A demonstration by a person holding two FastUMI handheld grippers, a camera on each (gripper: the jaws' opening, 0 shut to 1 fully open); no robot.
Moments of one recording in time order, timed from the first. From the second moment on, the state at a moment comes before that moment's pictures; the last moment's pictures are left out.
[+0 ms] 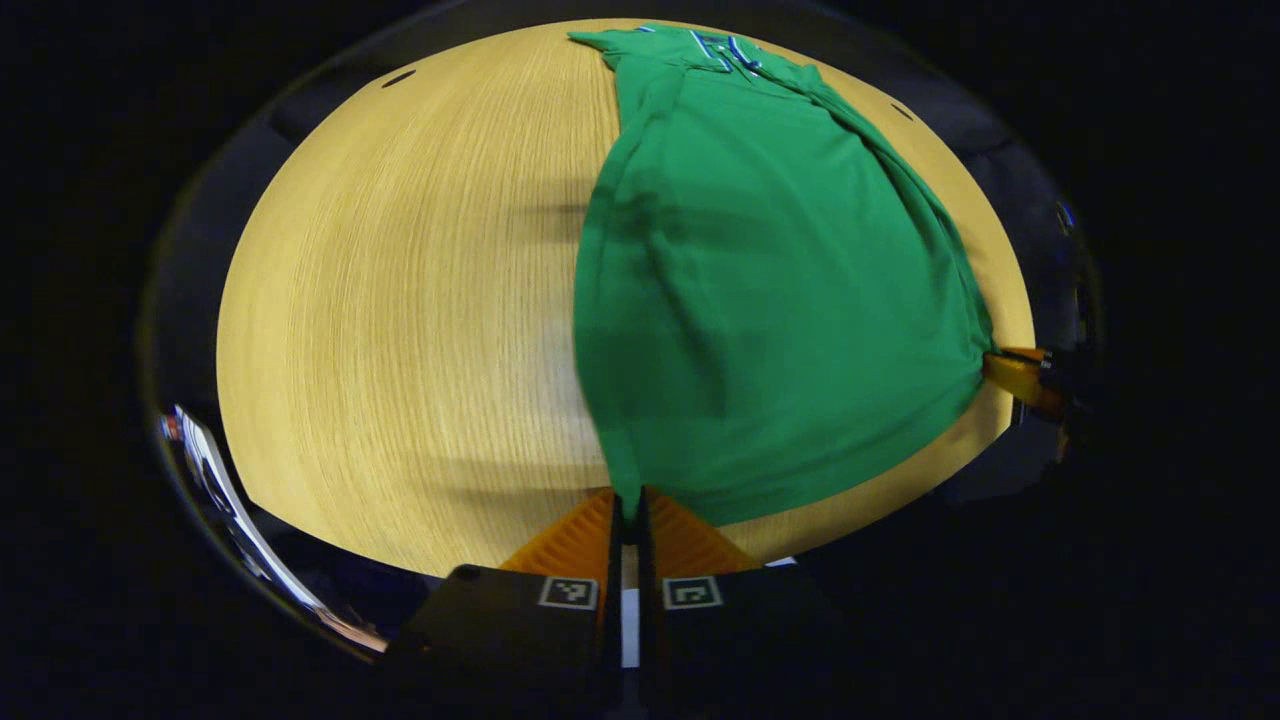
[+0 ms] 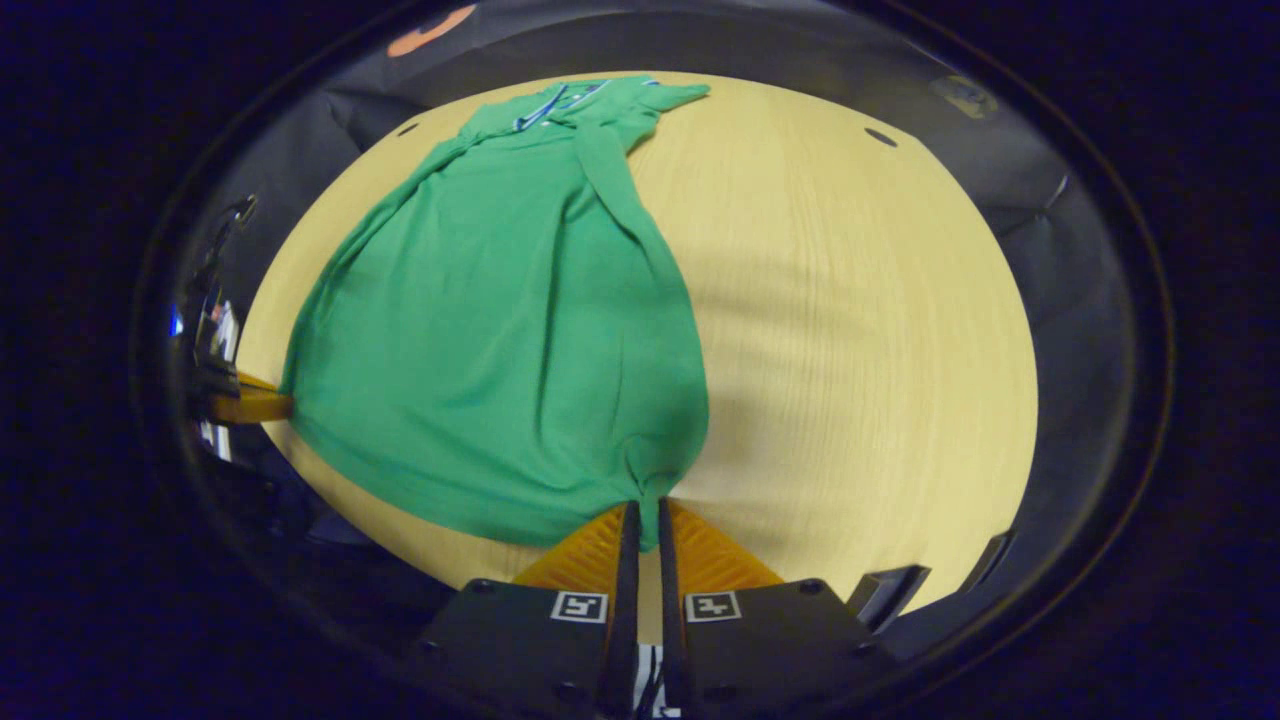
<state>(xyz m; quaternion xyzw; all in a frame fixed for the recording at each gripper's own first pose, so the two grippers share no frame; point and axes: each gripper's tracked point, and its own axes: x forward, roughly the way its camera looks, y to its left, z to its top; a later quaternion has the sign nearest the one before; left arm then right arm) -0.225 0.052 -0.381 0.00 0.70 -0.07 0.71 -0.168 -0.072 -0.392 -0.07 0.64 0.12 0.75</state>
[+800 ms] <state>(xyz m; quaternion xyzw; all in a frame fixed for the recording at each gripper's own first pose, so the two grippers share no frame) -0.182 0.026 -0.310 -0.19 0.61 -0.12 0.76 -0.143 -0.072 -0.323 0.03 0.62 0.12 0.78</state>
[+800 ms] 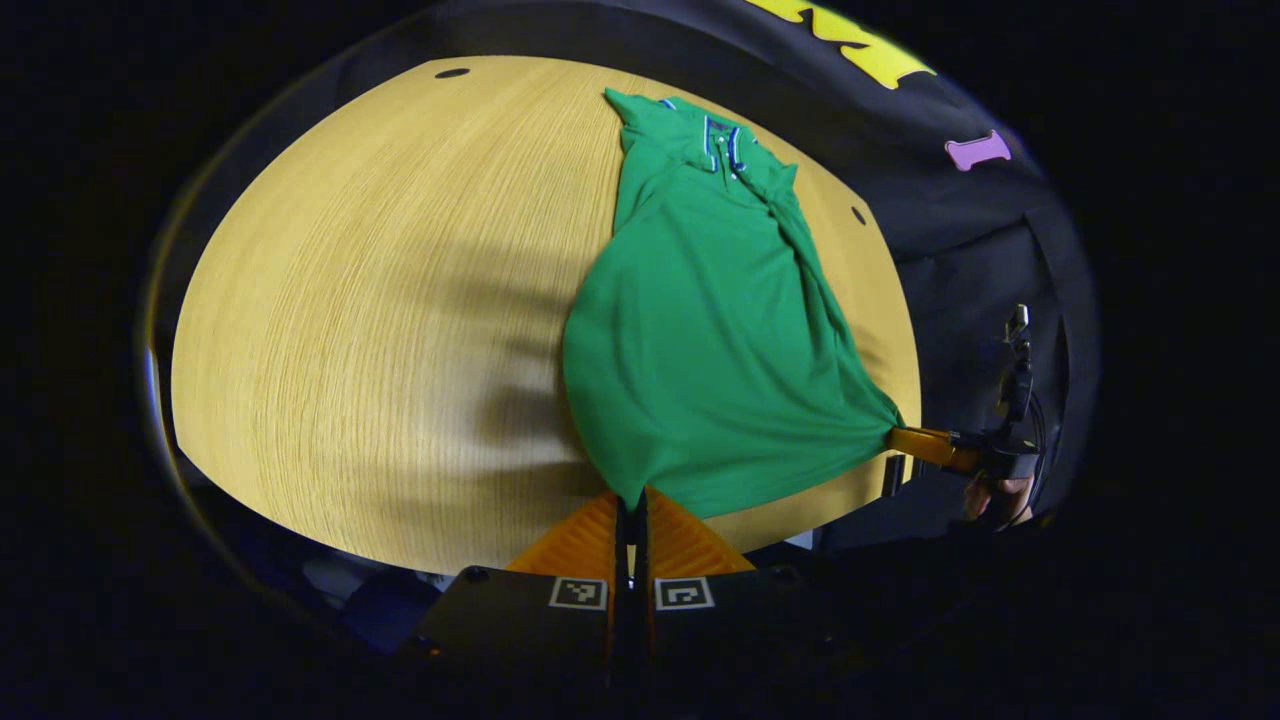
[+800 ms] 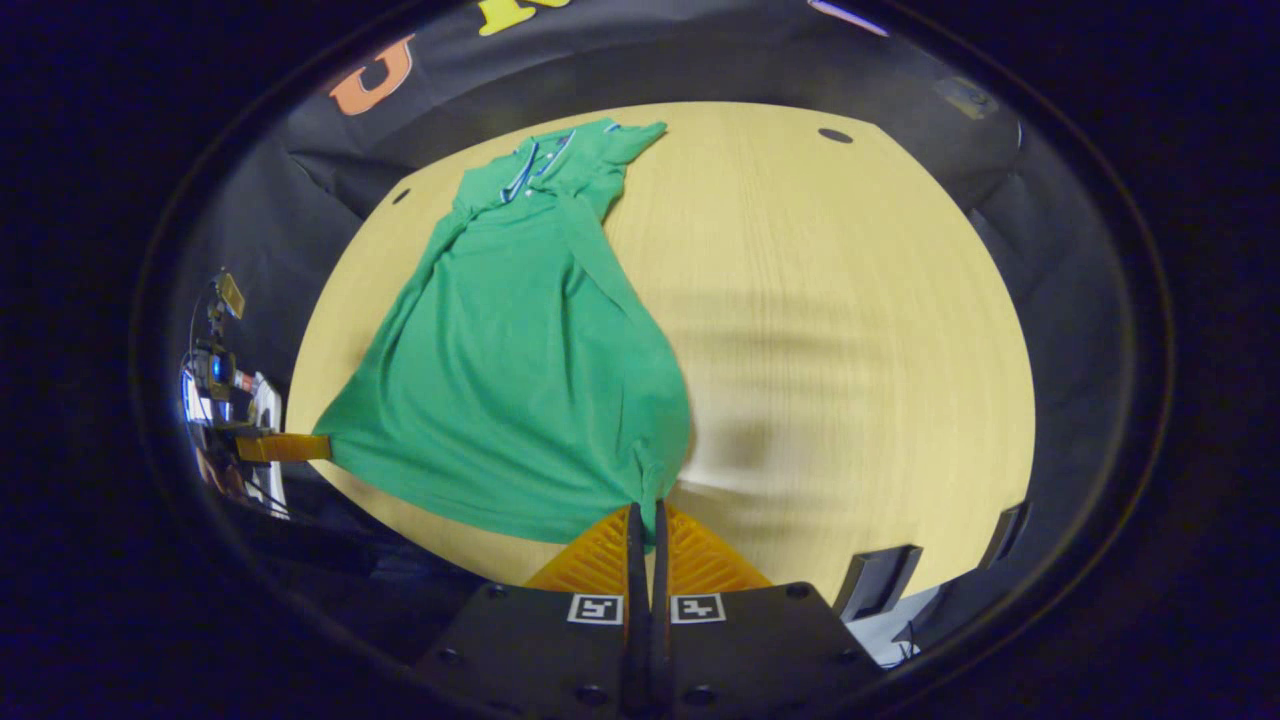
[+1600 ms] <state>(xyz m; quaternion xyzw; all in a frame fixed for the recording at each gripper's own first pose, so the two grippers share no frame) -0.032 0.036 -0.225 -0.17 0.48 -0.14 0.85 0.002 -0.052 -0.240 0.10 0.52 0.13 0.84</state>
